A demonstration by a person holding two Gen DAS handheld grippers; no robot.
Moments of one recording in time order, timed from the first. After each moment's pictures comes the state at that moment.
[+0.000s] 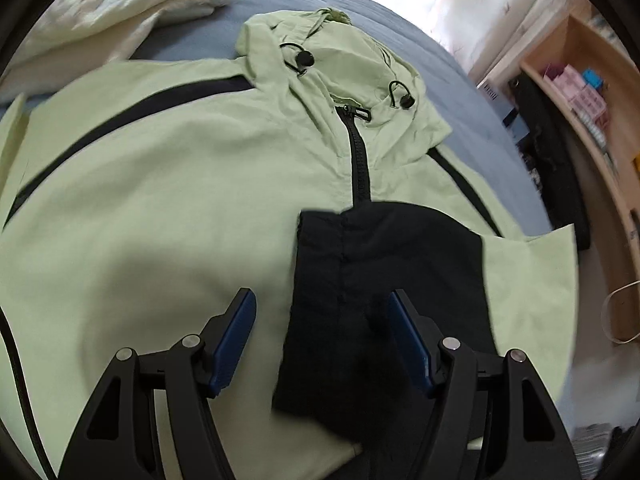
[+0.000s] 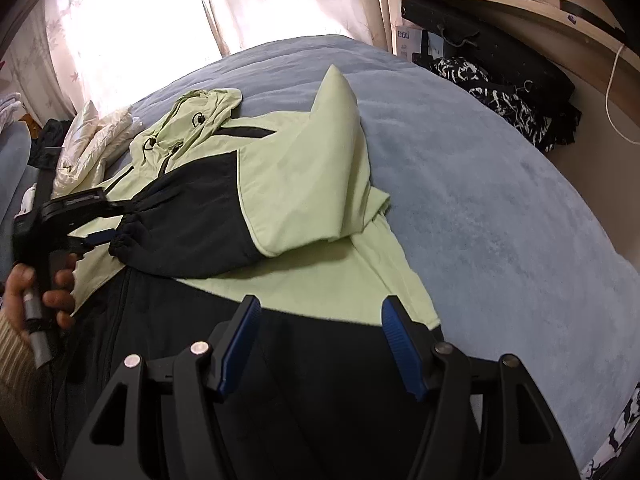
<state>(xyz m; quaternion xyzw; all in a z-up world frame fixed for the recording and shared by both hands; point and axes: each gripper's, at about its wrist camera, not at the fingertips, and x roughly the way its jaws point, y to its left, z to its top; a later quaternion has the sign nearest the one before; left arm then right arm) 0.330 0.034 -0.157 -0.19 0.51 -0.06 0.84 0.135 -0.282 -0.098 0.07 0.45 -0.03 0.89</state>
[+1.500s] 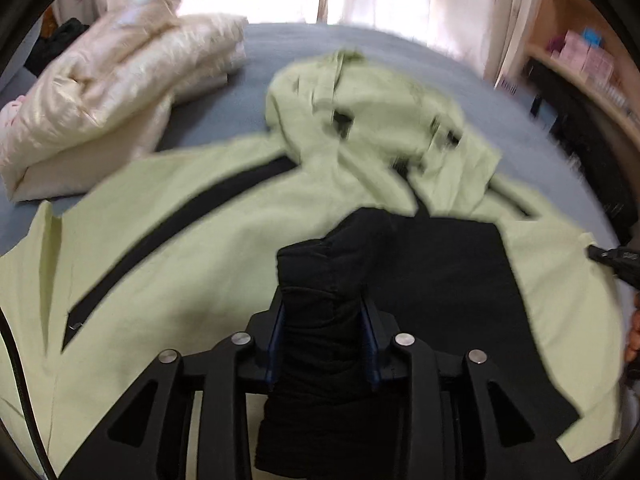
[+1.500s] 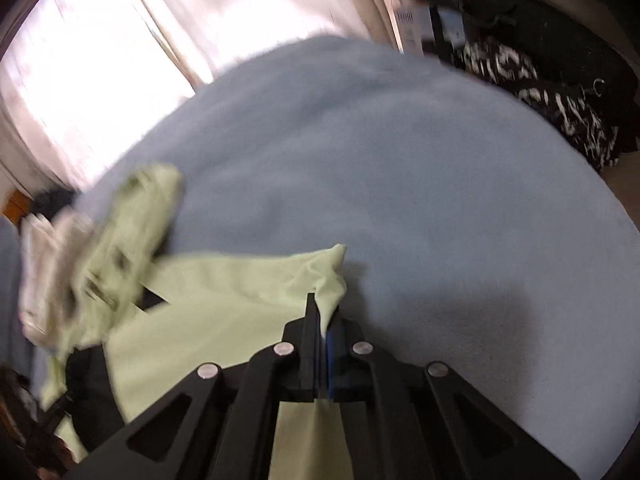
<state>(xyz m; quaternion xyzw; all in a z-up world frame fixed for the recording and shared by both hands) 0.361 0.040 -0.157 -0.07 0.47 0.00 0.88 0.405 -0.366 -0.142 0.15 0.48 -0.01 0.87</state>
